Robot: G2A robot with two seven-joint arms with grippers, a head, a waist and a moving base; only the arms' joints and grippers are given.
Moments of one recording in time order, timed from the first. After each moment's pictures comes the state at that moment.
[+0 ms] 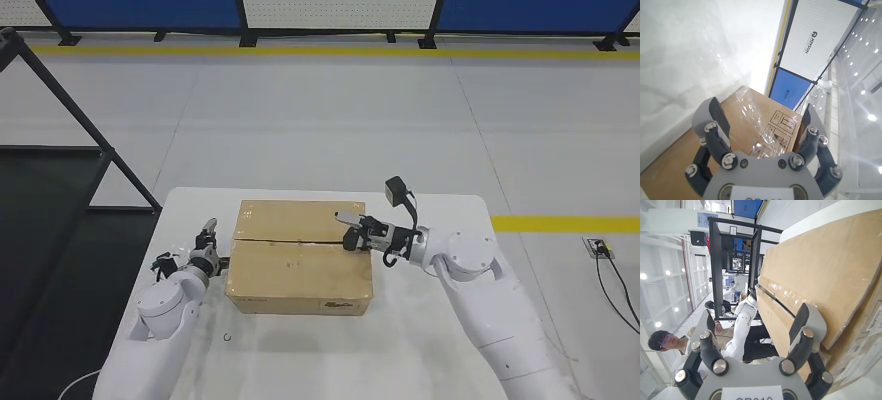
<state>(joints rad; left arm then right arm) 0.92 -1.19 -1.34 -1.29 -0.61 0.36 0.05 -0.59 -1.35 1.19 -1.12 0.16 -0.06 0.97</state>
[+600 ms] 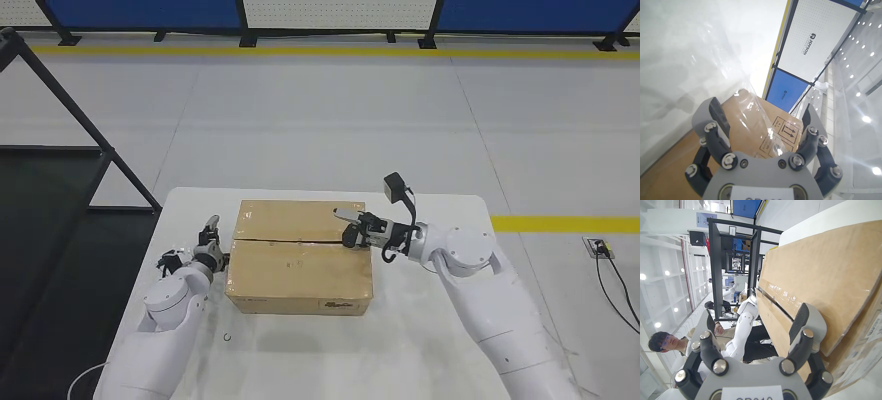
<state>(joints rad) 0.86 -1.22 -1.32 -1.18 -0.64 0.27 0.05 -0.56 -1.34 1.16 -1.09 0.17 -0.07 0.97</state>
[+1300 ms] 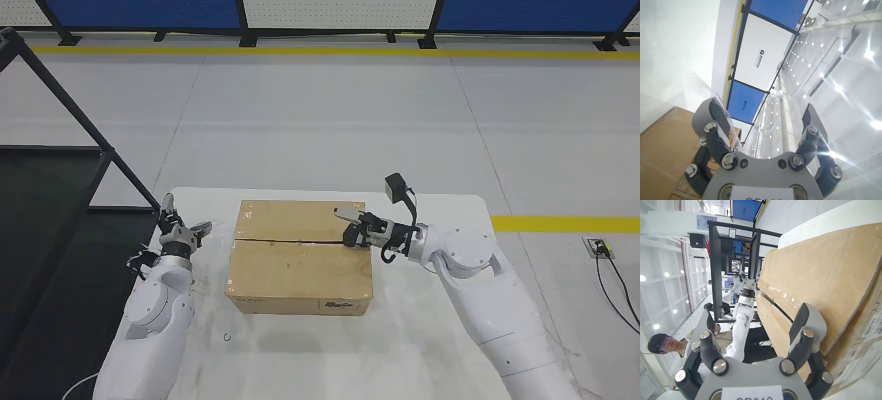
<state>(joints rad) 0.94 -1.24 -1.45 -1.35 -0.72 -0.01 0.16 -0.57 -1.33 1.15 -1.11 0.17 -0.06 0.94</state>
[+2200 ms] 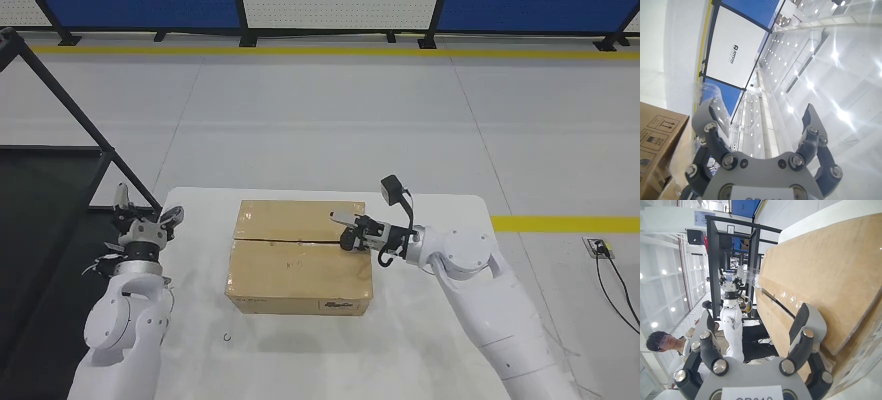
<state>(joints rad) 1.08 -1.24 -1.59 -1.66 -0.77 -0.01 0.18 -0.58 -1.33 1.13 -1.14 0.17 -0.05 0.94</state>
